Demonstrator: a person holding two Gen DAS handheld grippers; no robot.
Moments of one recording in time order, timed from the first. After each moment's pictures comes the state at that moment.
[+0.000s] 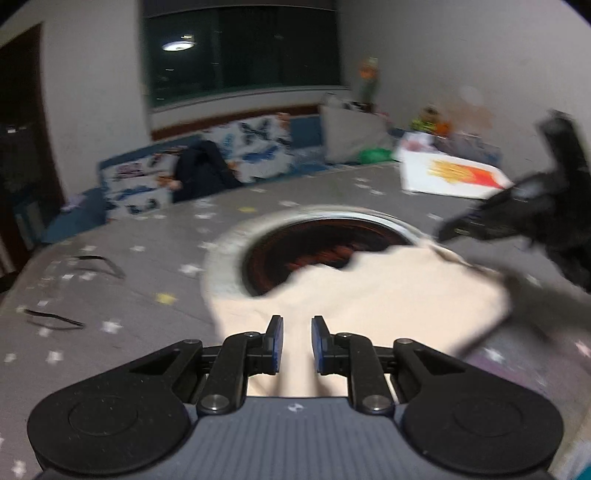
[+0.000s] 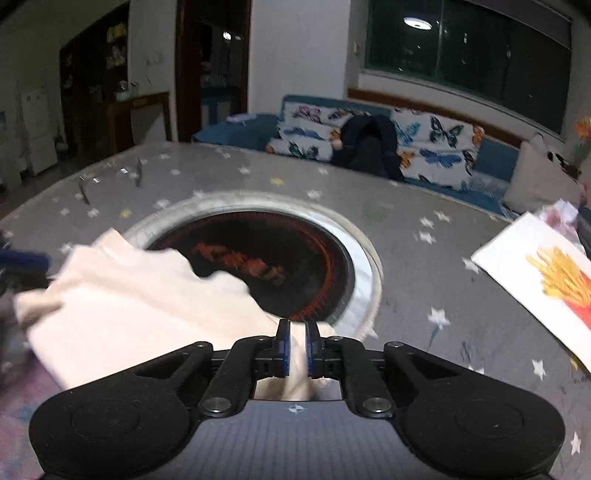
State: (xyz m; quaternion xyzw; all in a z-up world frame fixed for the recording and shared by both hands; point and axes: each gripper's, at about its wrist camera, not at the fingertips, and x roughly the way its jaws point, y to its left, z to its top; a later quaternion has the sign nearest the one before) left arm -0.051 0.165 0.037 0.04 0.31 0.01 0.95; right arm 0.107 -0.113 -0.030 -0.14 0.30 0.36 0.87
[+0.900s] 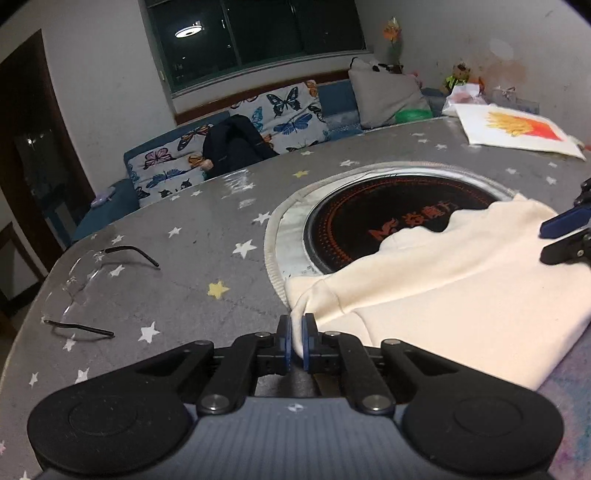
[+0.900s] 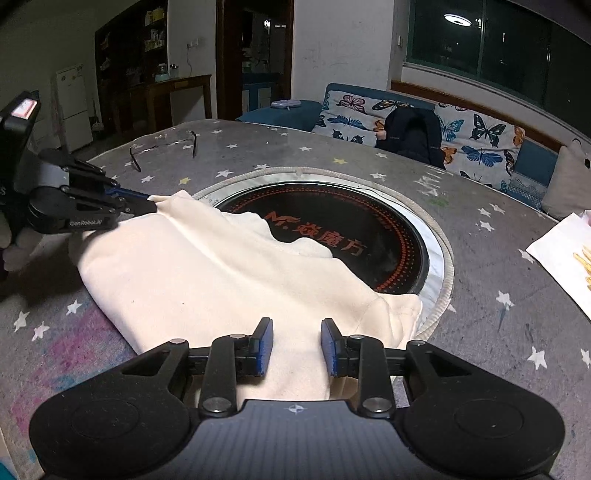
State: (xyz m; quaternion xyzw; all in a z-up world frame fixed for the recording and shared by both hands) left arm -0.001 0.196 0.007 0.10 0.34 0.05 0.93; right arm 0.068 -0.094 -0.051 -0.17 0.31 0.41 0.84
